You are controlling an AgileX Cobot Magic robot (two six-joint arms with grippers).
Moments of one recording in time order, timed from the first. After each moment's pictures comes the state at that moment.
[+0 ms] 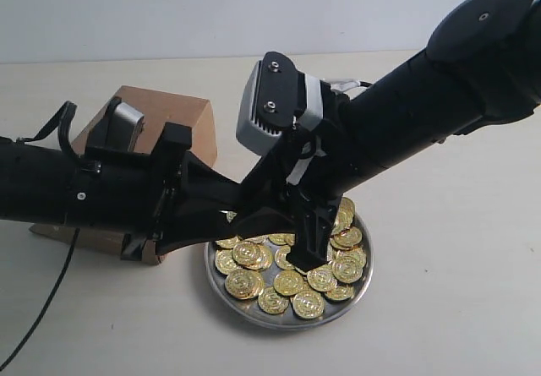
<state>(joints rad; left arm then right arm) -0.43 1.66 -0.62 -1.74 0.94 0.94 0.46 1.63 -0.93 1.04 0.73 -1.60</state>
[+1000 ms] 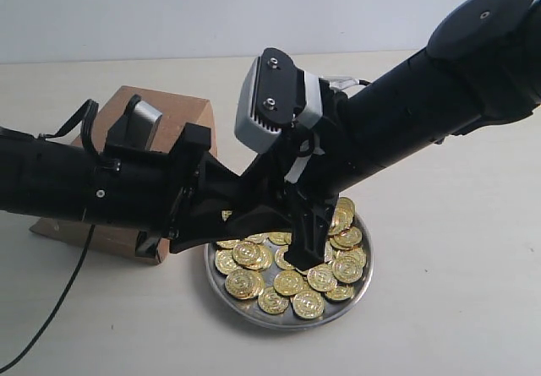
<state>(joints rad) -0.46 1.69 -0.66 -1.74 0.93 0.94 0.46 1.63 -0.93 1.07 0.74 -1.63</state>
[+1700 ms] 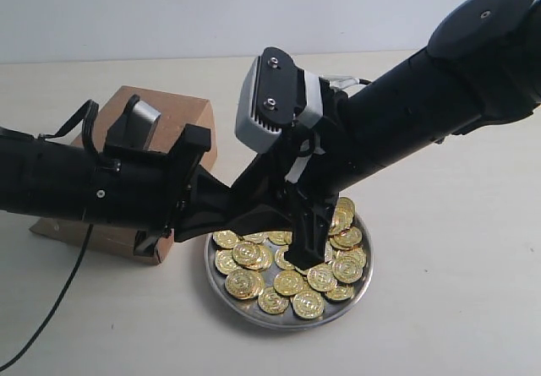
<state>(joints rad) -0.46 1.69 -0.66 -1.74 0.91 0.94 0.46 1.63 -0.93 1.07 0.74 -1.64</state>
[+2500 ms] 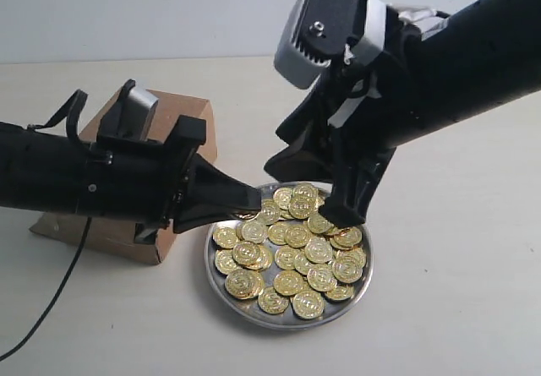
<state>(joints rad) -0.46 1.64 -0.66 -1.74 0.93 0.98 0.46 1.37 -0.93 0.74 0.67 -1.20</state>
